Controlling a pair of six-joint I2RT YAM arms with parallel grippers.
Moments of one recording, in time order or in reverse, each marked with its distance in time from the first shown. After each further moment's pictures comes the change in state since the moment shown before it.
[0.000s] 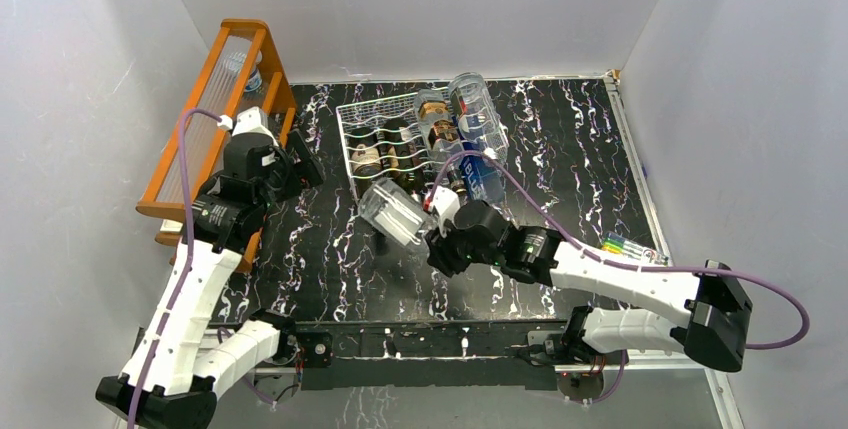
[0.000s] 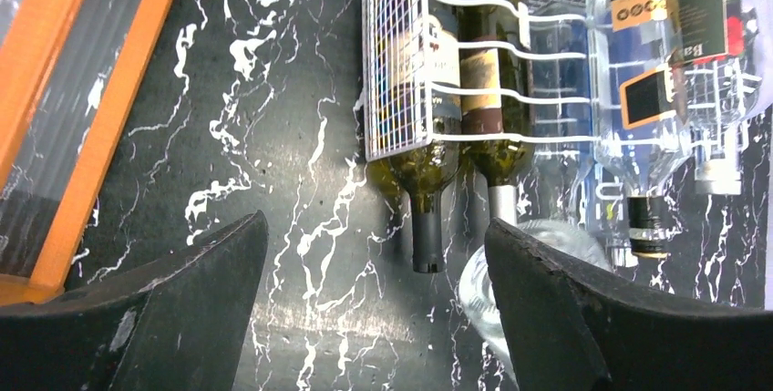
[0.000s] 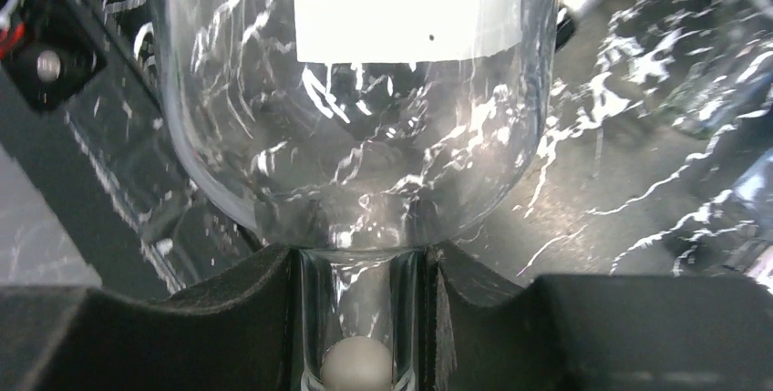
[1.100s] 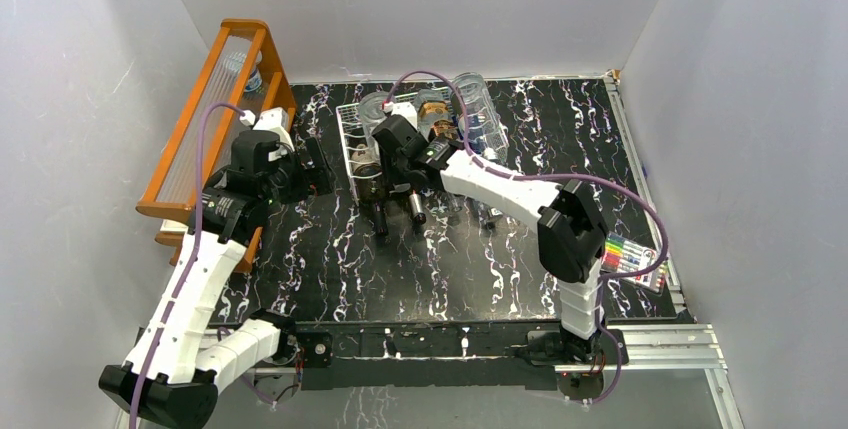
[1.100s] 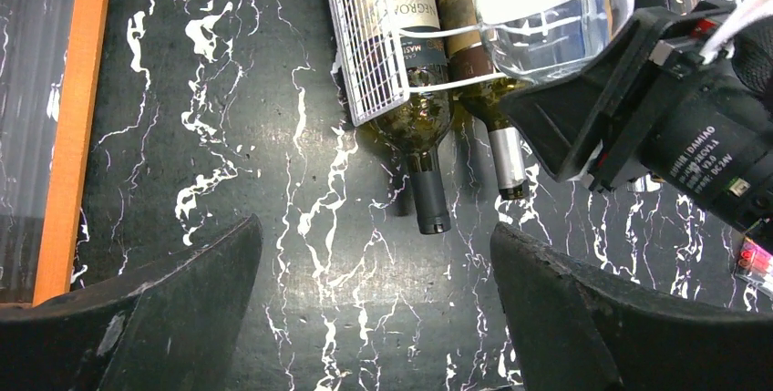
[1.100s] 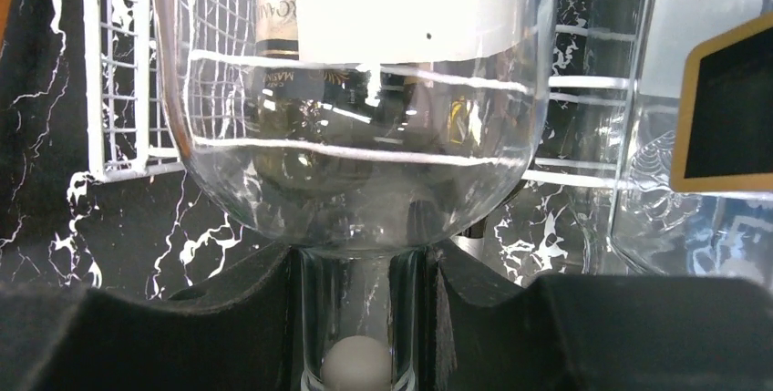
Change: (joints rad) left arm 0.000 0.042 0.015 -0.022 0.136 0.131; right arm -0.172 0.797 0.908 -0.249 0.326 0.349
